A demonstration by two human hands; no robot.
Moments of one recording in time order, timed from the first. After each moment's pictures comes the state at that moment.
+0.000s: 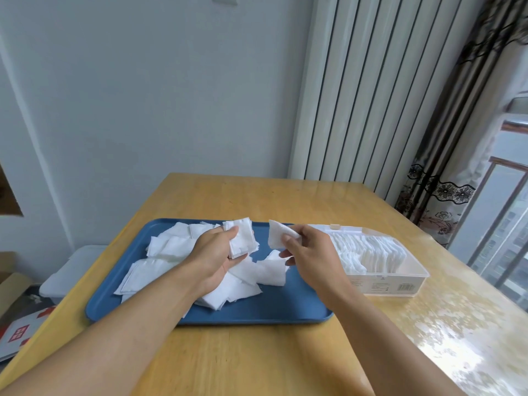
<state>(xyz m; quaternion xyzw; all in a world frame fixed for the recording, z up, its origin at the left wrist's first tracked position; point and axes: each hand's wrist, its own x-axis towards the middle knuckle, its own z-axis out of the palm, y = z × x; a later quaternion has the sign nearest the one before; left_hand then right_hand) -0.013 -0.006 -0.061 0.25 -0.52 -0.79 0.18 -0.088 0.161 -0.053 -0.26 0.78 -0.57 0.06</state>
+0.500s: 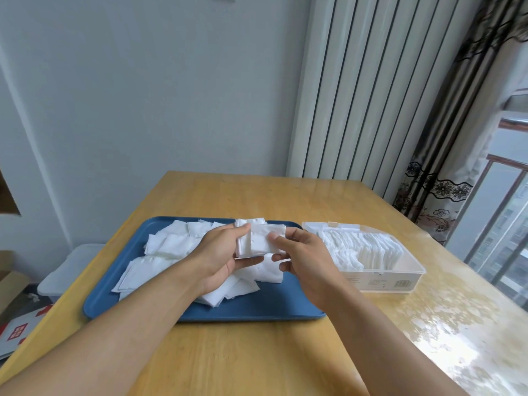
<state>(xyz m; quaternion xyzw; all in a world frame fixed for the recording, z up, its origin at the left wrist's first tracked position) -0.007 0.007 -0.050 0.20 -0.54 -0.81 0.11 -0.078 0.157 -0.050 -0.20 0.67 -0.68 0.21</state>
